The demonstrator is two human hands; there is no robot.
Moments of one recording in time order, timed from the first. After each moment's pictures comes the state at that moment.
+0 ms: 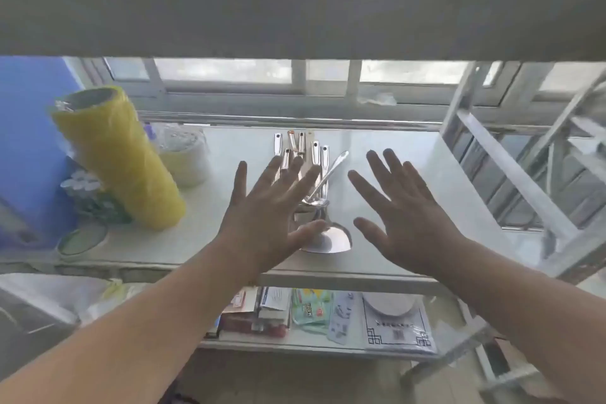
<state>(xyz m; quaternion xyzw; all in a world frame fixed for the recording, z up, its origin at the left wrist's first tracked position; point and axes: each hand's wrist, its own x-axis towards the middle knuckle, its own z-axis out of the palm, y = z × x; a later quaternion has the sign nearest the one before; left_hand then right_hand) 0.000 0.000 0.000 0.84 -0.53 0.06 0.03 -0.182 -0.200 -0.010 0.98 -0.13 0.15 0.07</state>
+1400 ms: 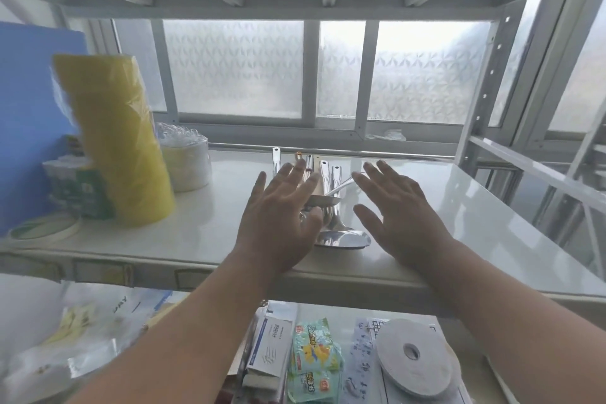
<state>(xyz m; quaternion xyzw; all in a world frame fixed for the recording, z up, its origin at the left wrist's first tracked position) 0.019 -0.041 -0.124 0.81 -0.49 0.19 0.28 -0.121 -0.243 -0.126 0.94 -0.13 0.30 0.04</state>
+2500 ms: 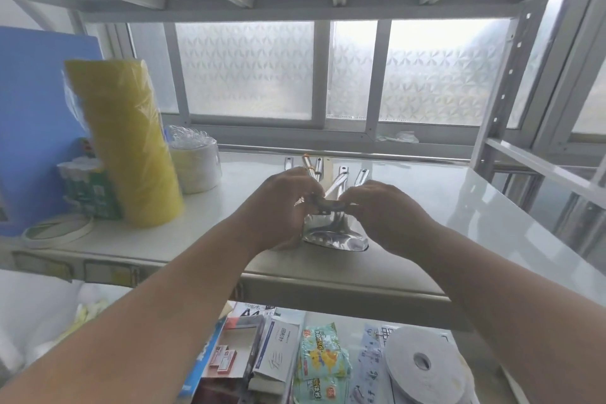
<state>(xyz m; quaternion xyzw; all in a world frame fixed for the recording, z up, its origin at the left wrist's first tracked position) 0.058 -0.044 -0.098 0.72 -0.57 0.12 0.36 -0.091 -0.229 -0.103 0.96 -0.04 0.28 -0.08</state>
